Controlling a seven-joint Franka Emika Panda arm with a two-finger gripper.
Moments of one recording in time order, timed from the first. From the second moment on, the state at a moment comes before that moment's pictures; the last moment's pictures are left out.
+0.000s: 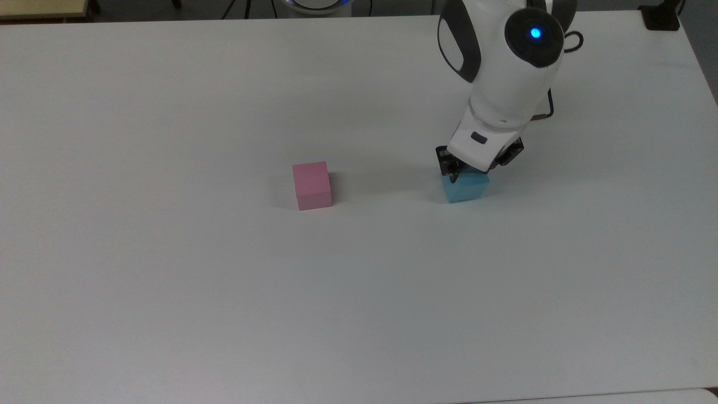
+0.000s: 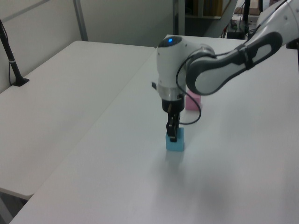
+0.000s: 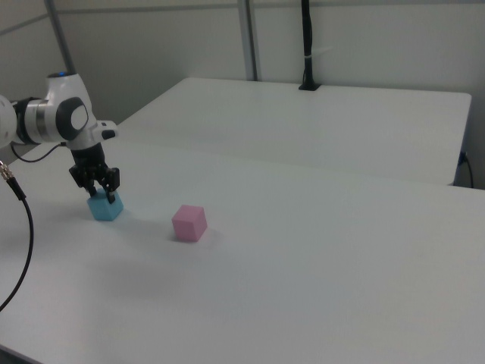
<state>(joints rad) 0.53 0.59 -0.09 -1.45 0.05 2.02 0.22</state>
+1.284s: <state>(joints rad) 0.51 0.64 -0.12 -1.42 0.06 2.18 0.35</state>
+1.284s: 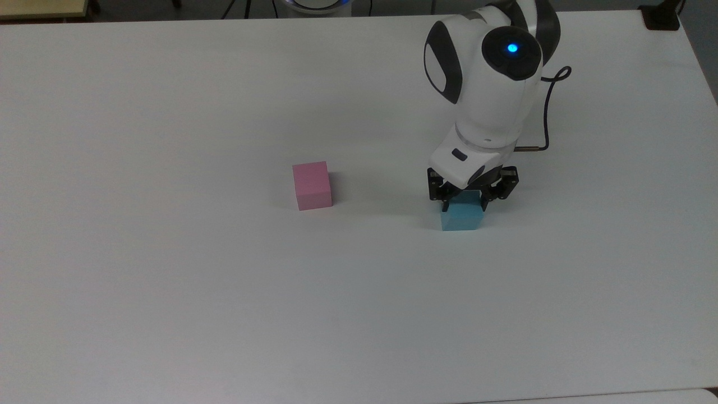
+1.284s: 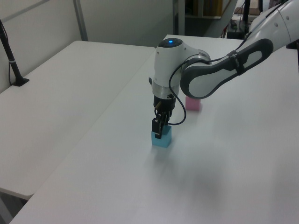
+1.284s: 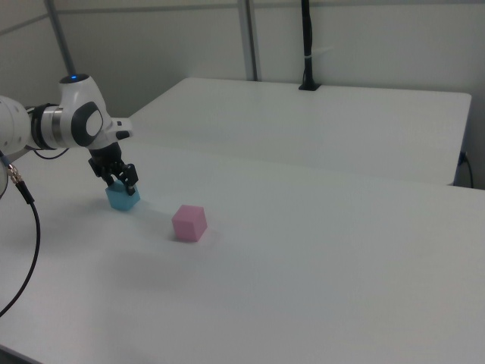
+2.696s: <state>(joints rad) 0.26 0.47 -0.20 -1.52 0.00 1.86 -0.10</state>
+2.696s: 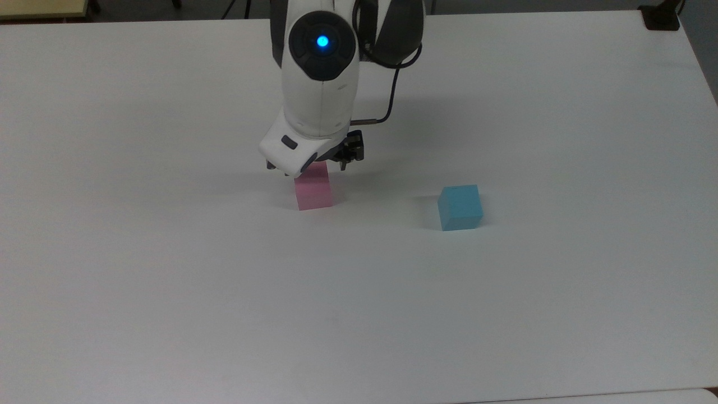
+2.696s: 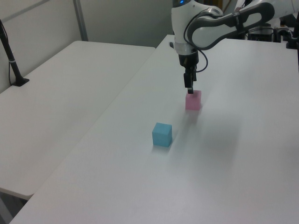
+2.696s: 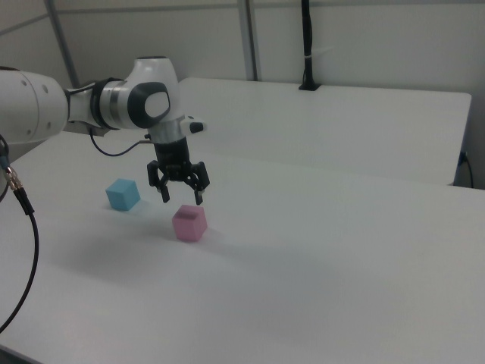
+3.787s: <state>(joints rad) 0.11 0.01 -0.21 -1.55 0.00 1.52 -0.09</state>
